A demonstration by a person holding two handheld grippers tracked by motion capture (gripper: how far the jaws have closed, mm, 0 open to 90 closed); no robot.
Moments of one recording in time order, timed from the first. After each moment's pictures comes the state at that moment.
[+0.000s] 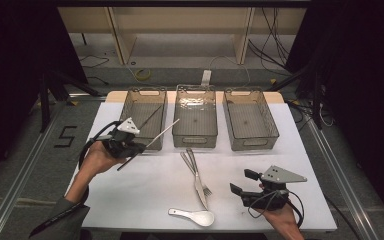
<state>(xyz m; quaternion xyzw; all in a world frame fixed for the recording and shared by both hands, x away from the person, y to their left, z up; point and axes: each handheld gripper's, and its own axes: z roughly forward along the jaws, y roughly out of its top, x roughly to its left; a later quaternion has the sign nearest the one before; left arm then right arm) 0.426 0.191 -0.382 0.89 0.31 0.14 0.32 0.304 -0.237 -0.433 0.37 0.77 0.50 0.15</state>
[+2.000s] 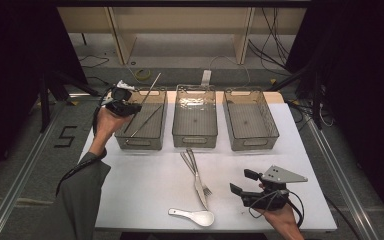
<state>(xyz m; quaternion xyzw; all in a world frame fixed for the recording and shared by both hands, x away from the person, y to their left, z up) 0.546 0.209 -0.380 0.80 0.44 0.20 0.35 0.304 -0.237 -0.433 0.37 0.77 0.50 0.15</state>
